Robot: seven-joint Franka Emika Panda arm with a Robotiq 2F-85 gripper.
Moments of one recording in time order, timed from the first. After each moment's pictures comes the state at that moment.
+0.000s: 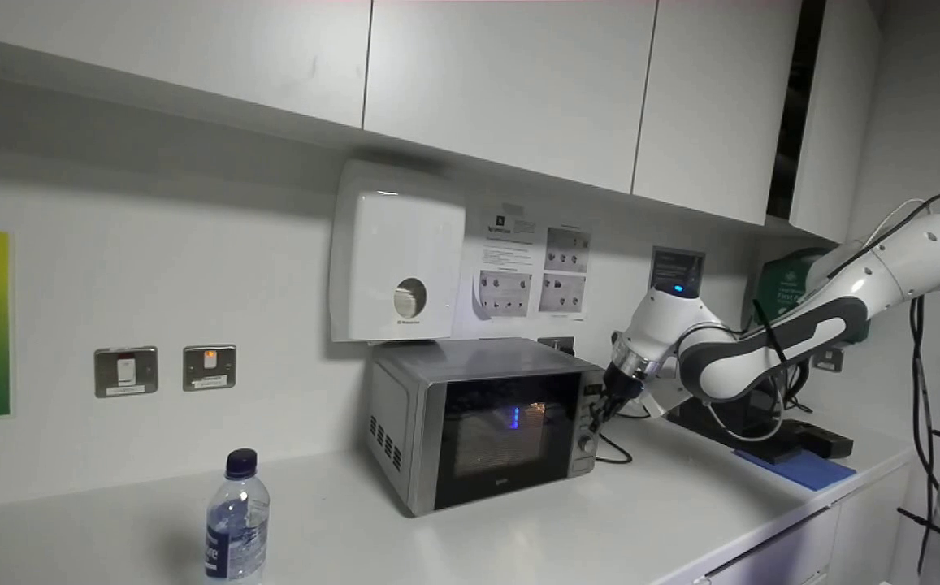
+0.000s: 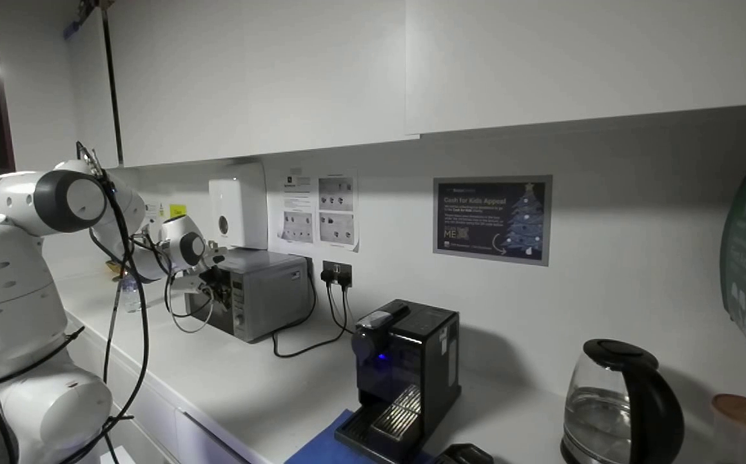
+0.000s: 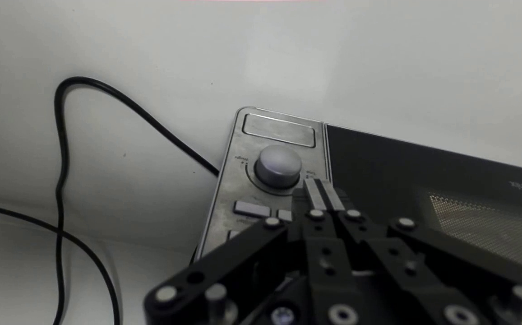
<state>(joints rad) 0.18 -0.16 0.42 -2.34 -0.31 2.55 0.59</state>
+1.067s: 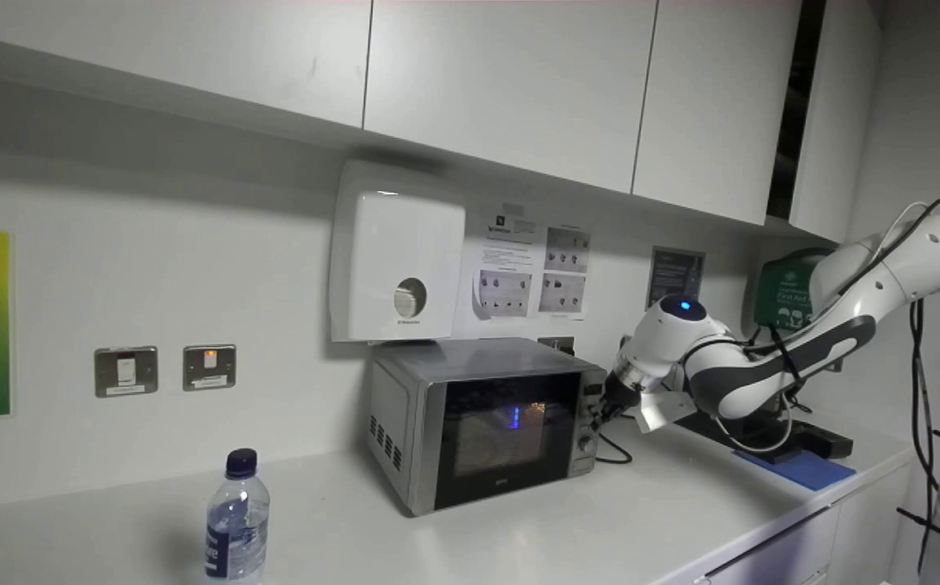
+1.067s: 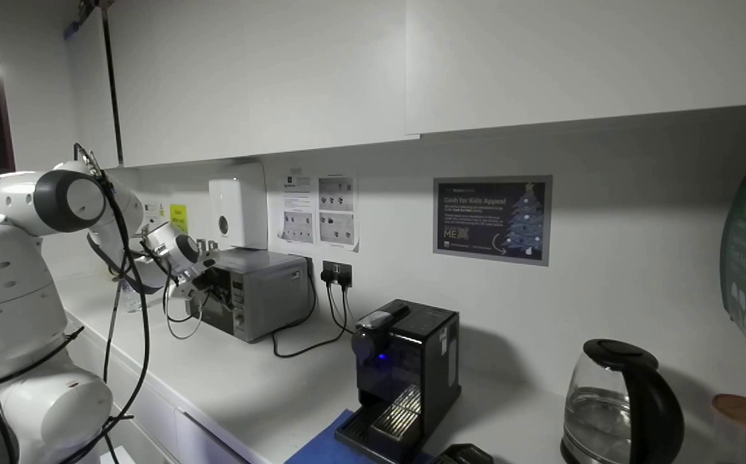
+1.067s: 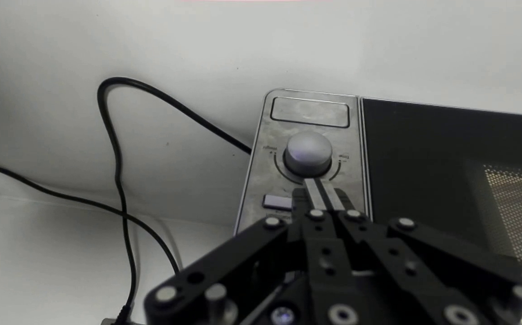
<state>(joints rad) 0.19 -0.16 0.43 -2.36 -0.65 2.55 1.03</state>
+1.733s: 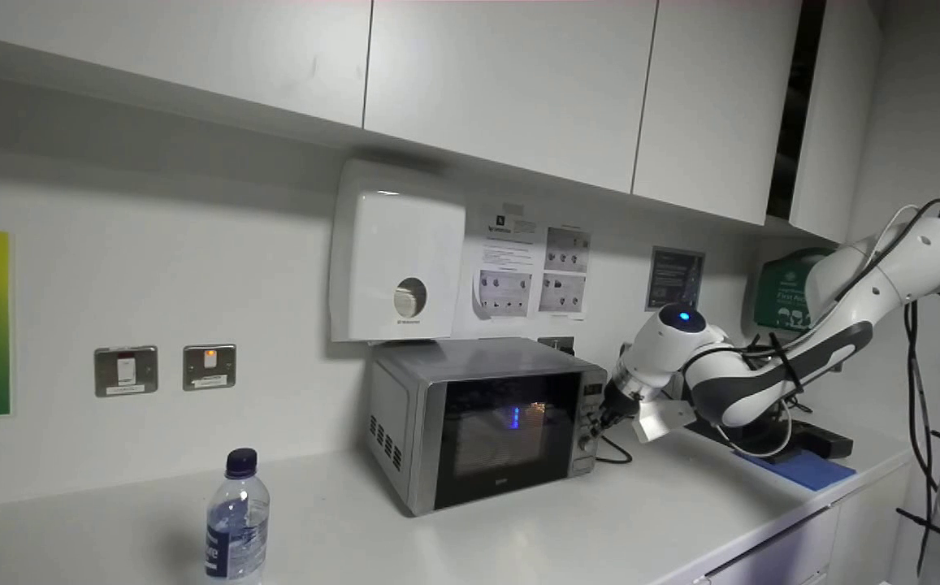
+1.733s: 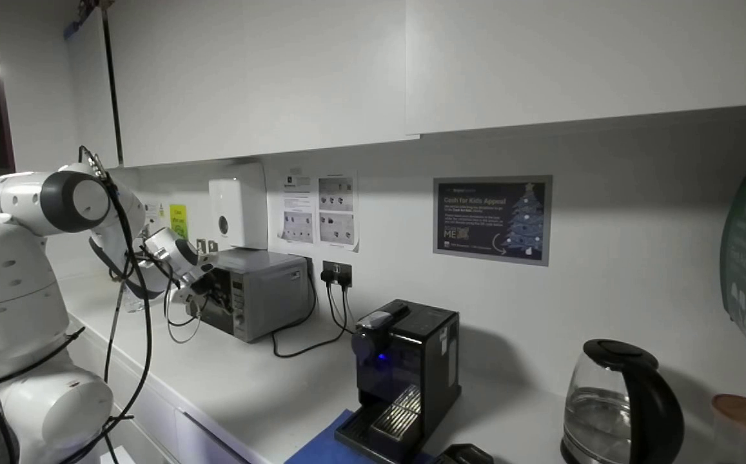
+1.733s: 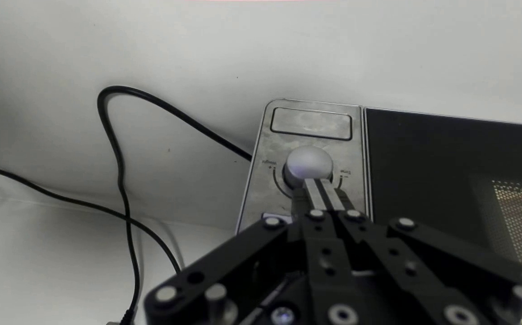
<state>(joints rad) 0.20 -0.14 0.43 -2.37 -0.73 2.55 1.13</state>
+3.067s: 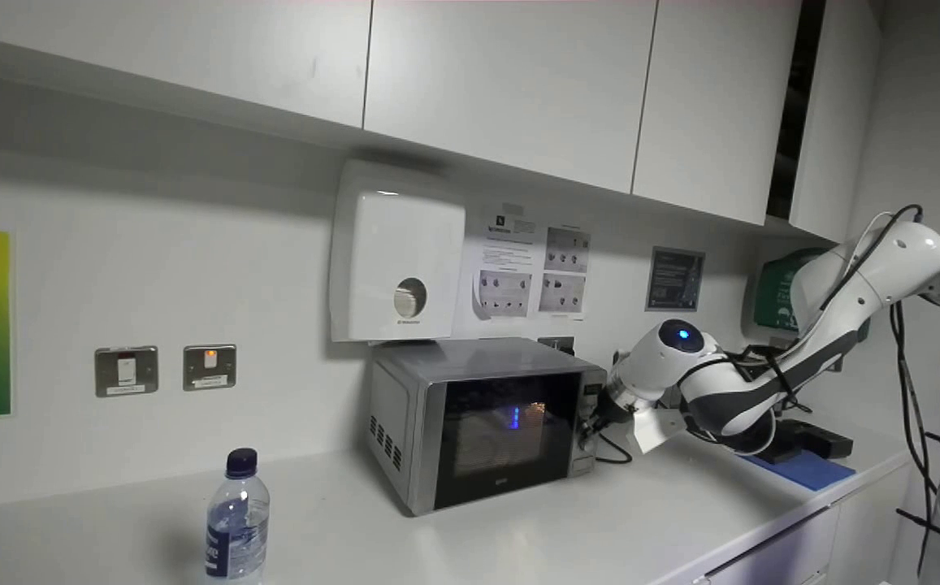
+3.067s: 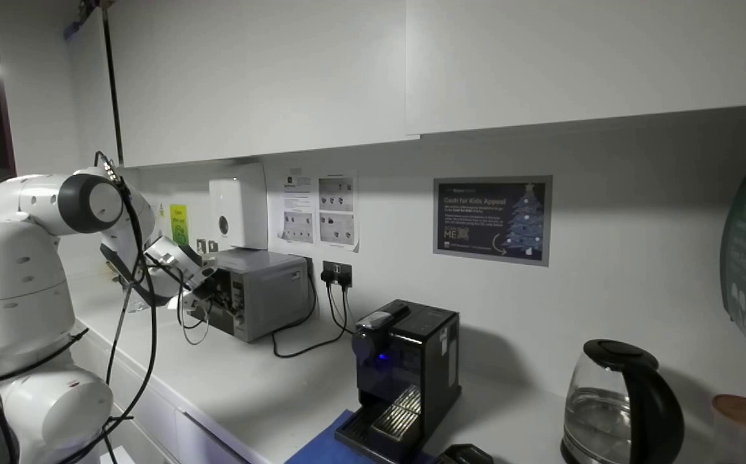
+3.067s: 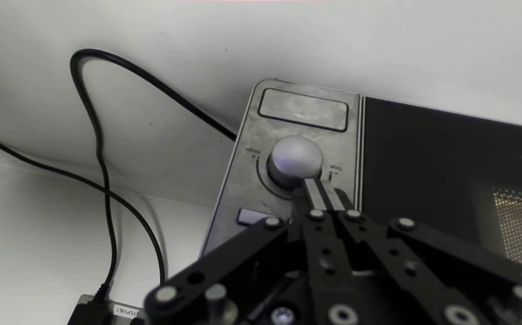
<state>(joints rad) 0.20 -0.08 0.43 -2.35 -0.96 2.60 1.25</state>
